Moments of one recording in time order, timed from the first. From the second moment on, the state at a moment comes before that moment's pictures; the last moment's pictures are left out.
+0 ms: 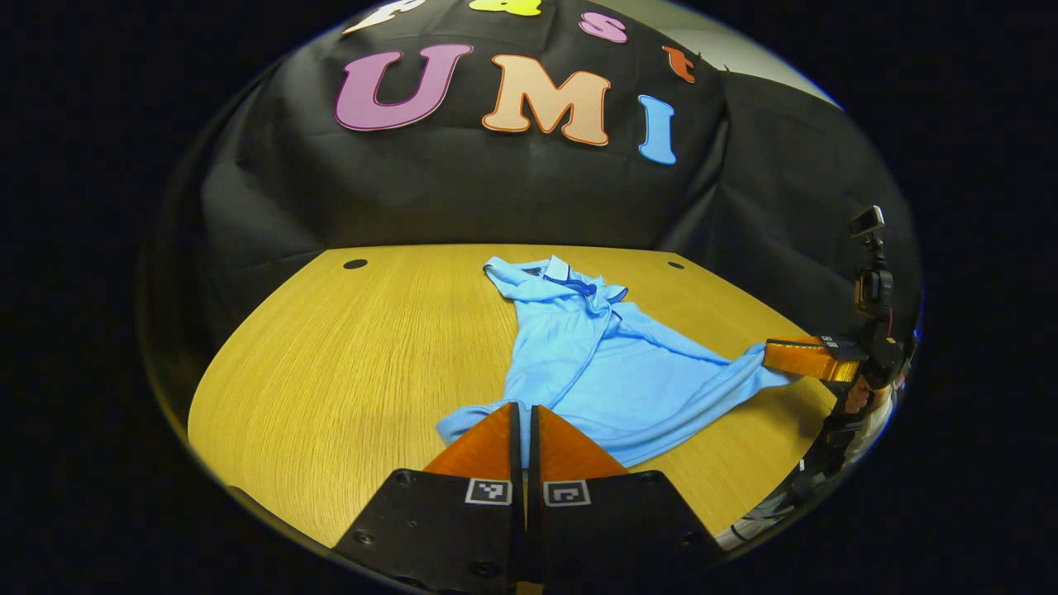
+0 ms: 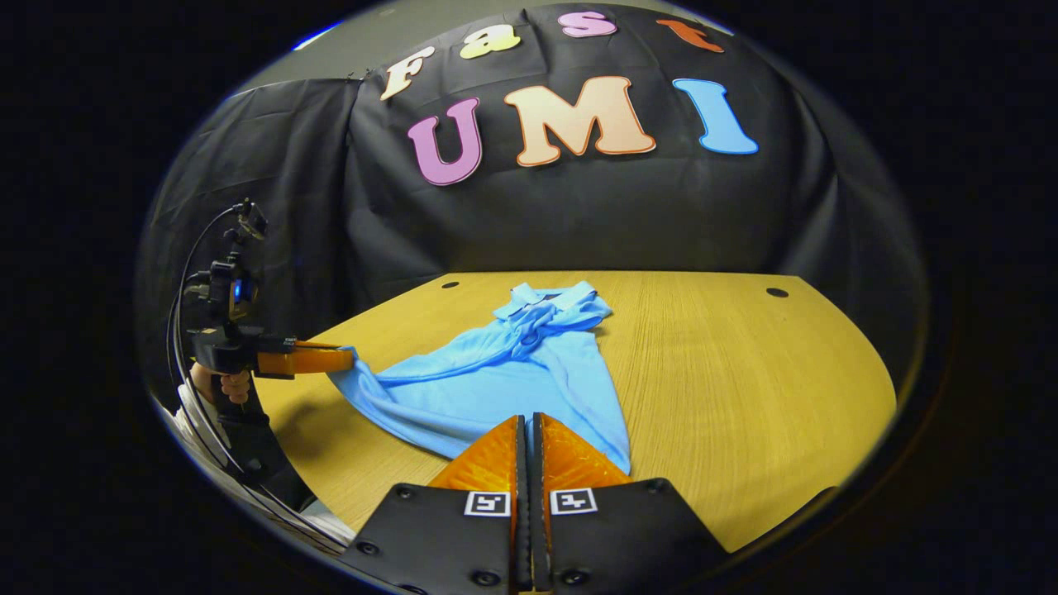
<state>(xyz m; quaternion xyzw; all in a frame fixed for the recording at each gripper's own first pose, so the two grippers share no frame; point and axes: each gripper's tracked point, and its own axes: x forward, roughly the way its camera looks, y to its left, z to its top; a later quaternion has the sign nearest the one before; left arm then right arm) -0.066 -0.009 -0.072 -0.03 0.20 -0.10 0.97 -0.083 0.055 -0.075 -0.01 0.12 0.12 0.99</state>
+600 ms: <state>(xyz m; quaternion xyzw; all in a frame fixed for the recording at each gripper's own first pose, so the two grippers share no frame) 0.052 0.006 -0.025 -0.04 0.19 -0.10 0.98 0.040 0.032 -0.008 -0.01 0.12 0.09 0.99</state>
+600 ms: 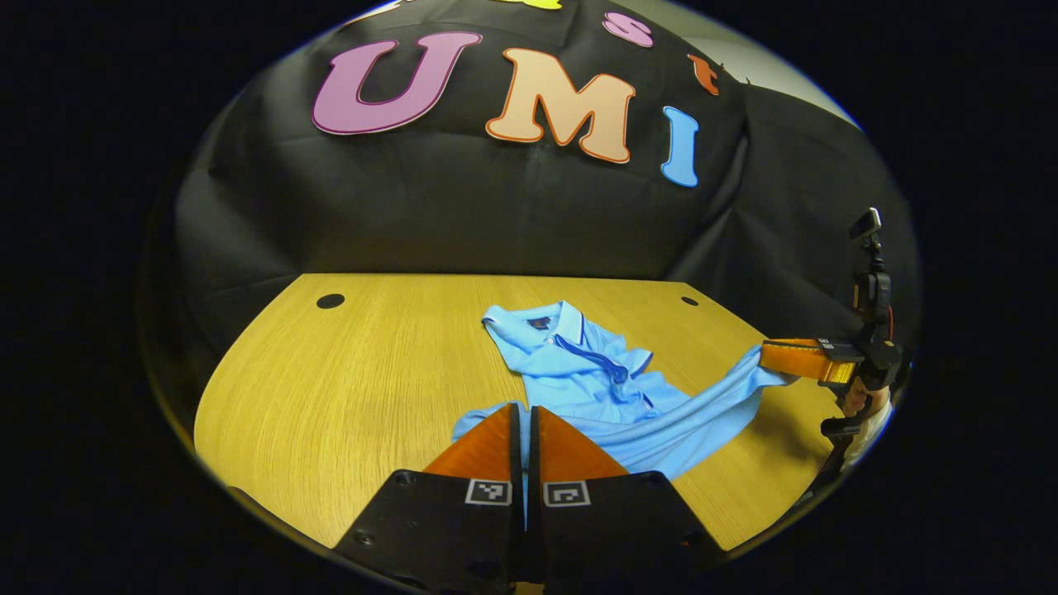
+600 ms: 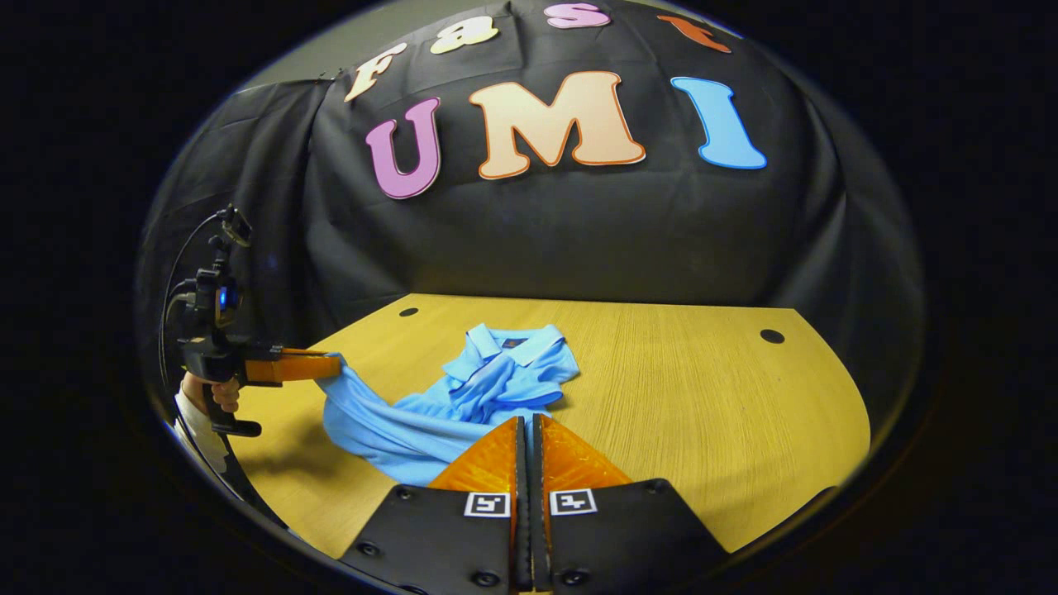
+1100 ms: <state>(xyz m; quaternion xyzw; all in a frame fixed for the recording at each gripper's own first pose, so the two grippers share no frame) 0.148 0.009 -0.029 -0.04 0.18 -0.08 0.98 0.148 -0.006 -0.002 0.05 0.14 0.05 0.99</state>
